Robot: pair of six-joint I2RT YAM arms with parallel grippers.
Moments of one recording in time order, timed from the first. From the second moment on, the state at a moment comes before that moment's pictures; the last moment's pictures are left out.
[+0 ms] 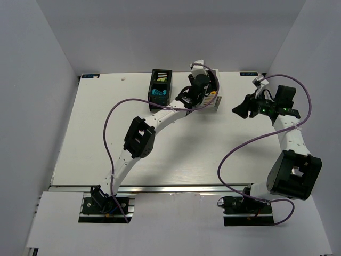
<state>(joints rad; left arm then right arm) -0.80 2.52 2.31 0.02 -0.44 -0.57 -0.23 1.41 1.10 -0.37 -0.97 -0.33</state>
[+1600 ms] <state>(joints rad) -0.78 1.13 1.02 -0.14 -0.41 -0.56 -0.14 1.23 1.16 -0.42 -0.46 -0.18</state>
